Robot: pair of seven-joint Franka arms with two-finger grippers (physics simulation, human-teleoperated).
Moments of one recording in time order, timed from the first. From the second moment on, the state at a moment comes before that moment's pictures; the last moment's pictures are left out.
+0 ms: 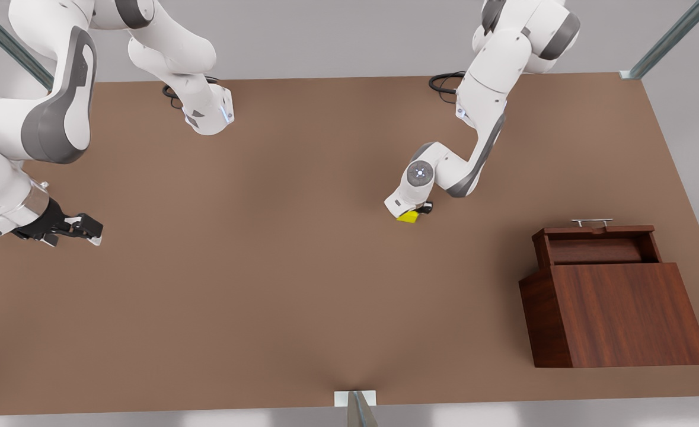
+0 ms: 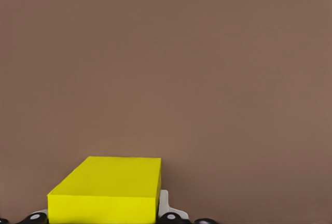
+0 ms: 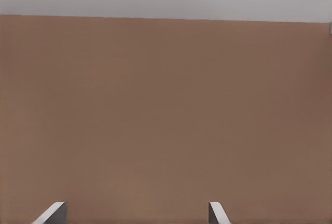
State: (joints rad) left arm -0.45 0.44 -0.20 -2.23 0.13 2.55 -0.54; right arm -0.10 0.20 0.04 -1.38 -0.03 1.68 -0.07
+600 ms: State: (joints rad) left arm -0.45 0.32 -0.17 -2.18 0.15 2.38 -0.52; right arm -0.10 0.20 0.03 -1.38 -0.03 1.68 -0.07
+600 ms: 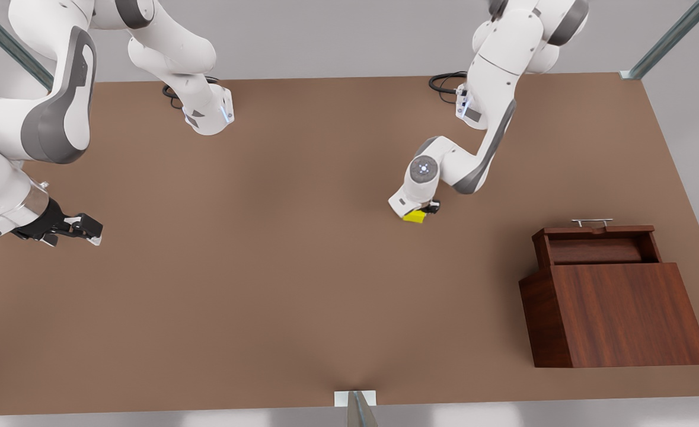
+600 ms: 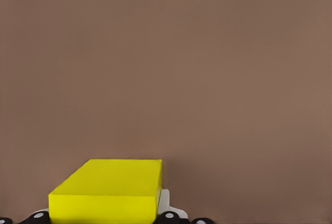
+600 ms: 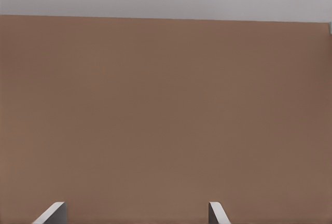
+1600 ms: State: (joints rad) left arm -0.44 0.17 0.46 -1.92 0.07 1.95 0.17; right arm -0.10 0.20 0.03 -1.38 -0.03 1.68 -0.07
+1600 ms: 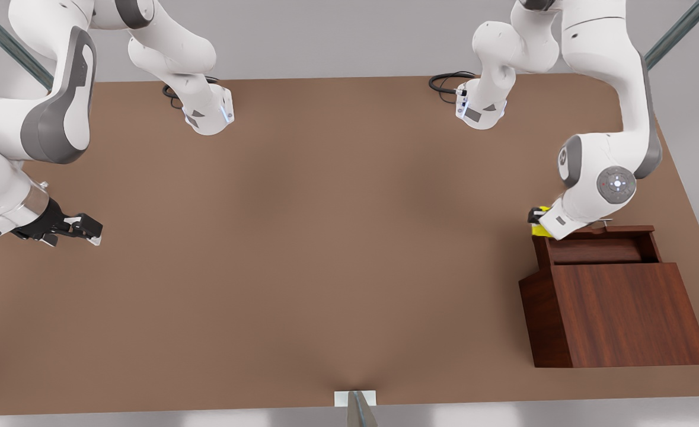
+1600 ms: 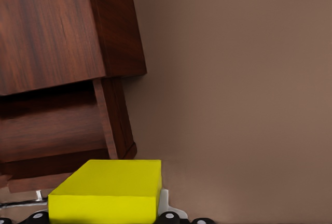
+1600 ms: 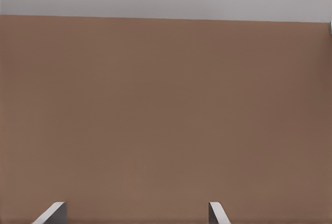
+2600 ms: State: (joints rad) left arm -0.38 0.37 0.58 -1.77 -0.07 2.01 0.31; right arm -0.10 0.20 0.03 -1.38 -0.03 1.68 -0.07
